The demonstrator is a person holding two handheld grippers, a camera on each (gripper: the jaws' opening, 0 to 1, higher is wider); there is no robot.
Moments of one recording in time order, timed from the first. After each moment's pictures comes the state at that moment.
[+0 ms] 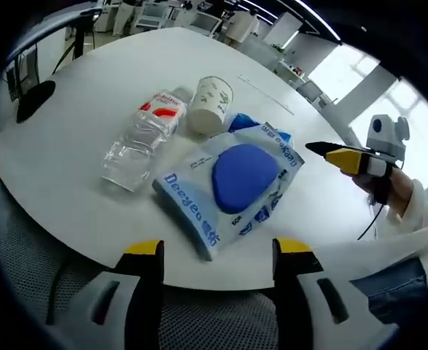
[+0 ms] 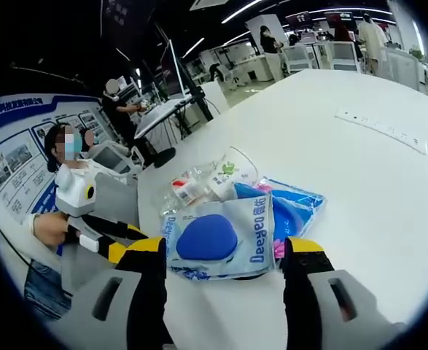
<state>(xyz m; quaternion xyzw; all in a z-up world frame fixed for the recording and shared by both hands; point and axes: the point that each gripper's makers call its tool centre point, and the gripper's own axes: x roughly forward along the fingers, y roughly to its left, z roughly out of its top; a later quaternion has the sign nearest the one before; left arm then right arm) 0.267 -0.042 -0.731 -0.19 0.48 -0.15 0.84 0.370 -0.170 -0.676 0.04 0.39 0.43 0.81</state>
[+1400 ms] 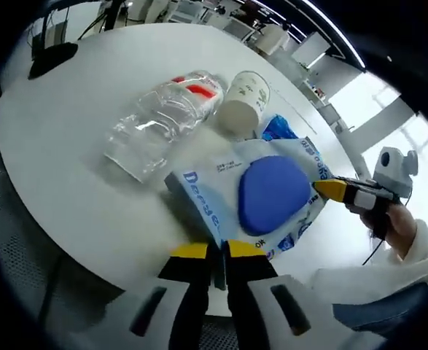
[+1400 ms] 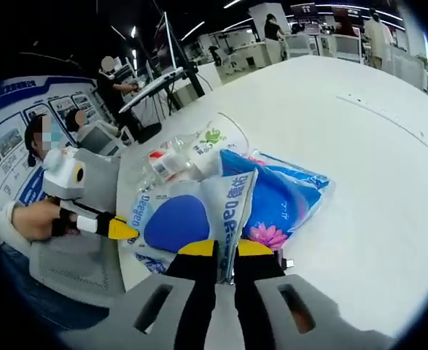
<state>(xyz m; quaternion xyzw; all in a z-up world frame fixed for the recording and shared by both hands) 0.280 -0.039 -0.762 -0.27 0.47 -0.08 0.84 0.371 -0.170 -0.725 0.00 0.41 0.42 0.81</state>
